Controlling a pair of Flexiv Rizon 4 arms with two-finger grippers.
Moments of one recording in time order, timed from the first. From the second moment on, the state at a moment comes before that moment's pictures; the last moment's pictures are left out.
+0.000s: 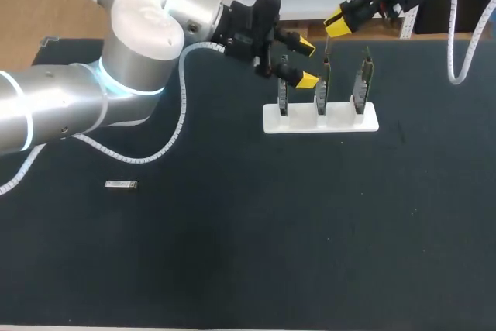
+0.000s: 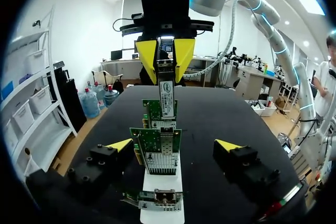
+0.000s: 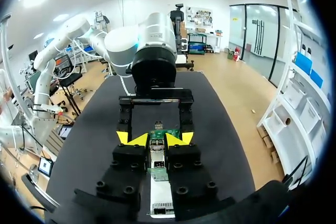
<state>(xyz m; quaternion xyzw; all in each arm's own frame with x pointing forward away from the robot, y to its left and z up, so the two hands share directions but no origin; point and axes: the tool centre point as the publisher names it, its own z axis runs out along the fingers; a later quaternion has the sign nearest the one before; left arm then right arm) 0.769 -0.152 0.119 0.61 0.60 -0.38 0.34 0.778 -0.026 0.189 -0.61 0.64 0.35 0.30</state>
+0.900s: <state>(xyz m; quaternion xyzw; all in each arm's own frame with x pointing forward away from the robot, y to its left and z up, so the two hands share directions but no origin) 0.765 -0.155 0.115 0.62 0.61 -0.37 0.32 0.776 -0.028 0.188 -0.61 0.65 0.35 0.30</state>
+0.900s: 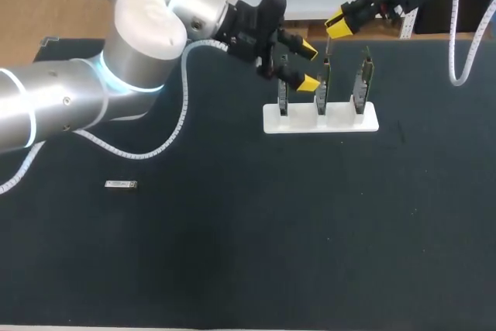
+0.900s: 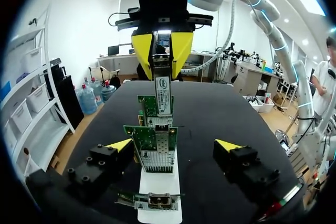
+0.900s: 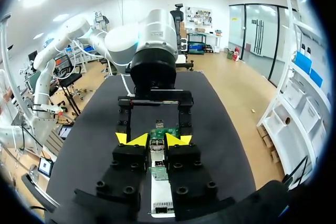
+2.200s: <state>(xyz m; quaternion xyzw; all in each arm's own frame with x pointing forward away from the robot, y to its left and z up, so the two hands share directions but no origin) 0.771 -0.153 0.116 0.62 0.61 -0.37 0.33 0.779 -0.027 0.187 -0.61 0.64 0.35 0.31</state>
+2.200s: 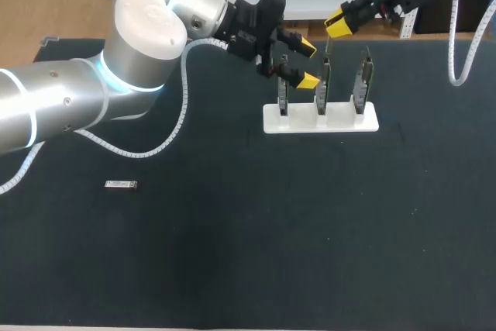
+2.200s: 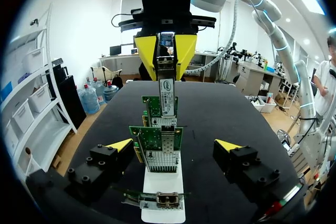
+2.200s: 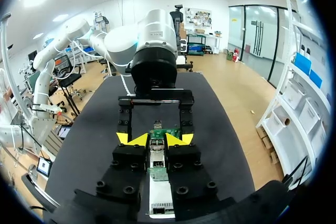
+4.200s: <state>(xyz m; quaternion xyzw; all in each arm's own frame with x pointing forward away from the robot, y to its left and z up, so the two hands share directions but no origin) 0.771 -0.153 0.116 0.62 0.61 -0.37 0.33 0.778 -0.024 0.164 -0.62 0.65 0.33 0.29</state>
